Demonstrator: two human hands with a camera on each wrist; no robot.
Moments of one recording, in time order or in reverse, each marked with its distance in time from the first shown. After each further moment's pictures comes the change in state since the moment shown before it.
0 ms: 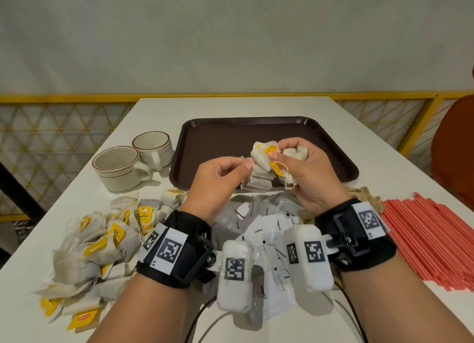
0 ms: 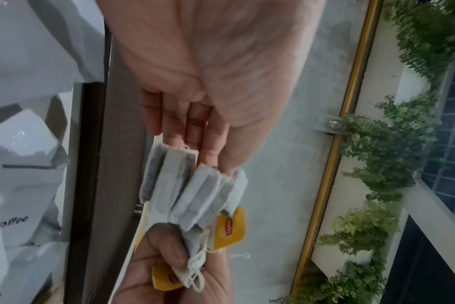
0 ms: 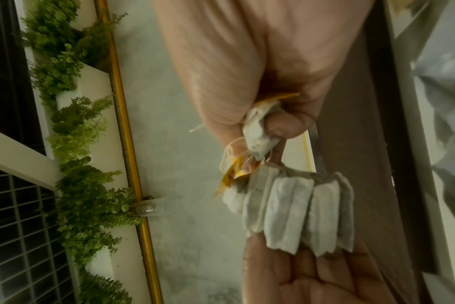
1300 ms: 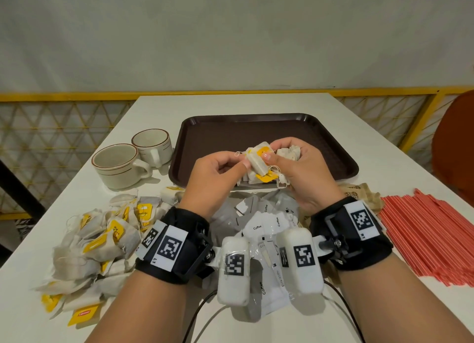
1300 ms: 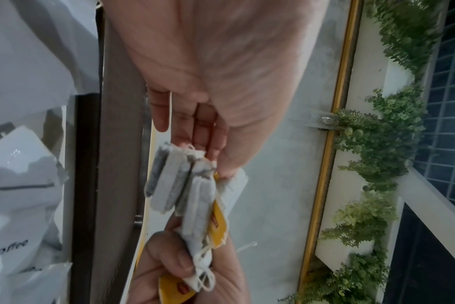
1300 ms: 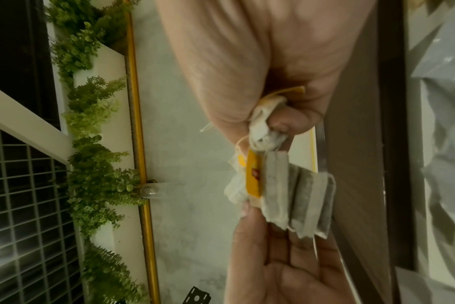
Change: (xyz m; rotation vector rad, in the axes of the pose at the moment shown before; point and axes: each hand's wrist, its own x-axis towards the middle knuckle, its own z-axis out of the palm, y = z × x) left_hand -0.003 0.006 -0.001 0.067 0.021 0.056; right_hand -0.003 0.004 0.003 -0.163 -0.003 -0.021
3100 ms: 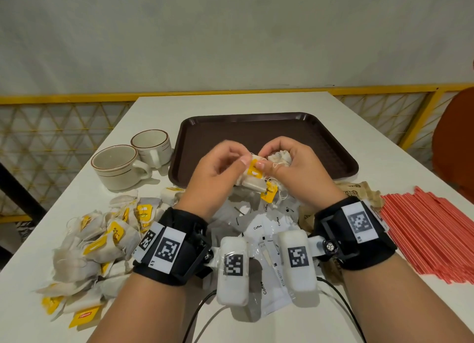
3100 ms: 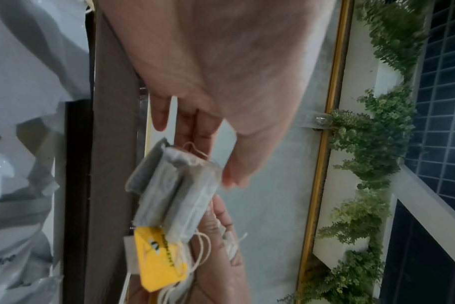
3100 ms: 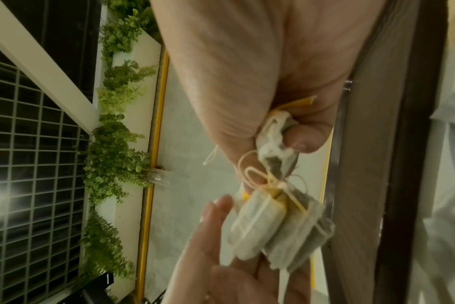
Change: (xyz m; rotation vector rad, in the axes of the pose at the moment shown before) left_hand 0.001 -0.002 -0.004 -0.010 -0.128 0.140; right_hand -0.001 -0.003 -0.006 -0.395 -0.168 -0.199
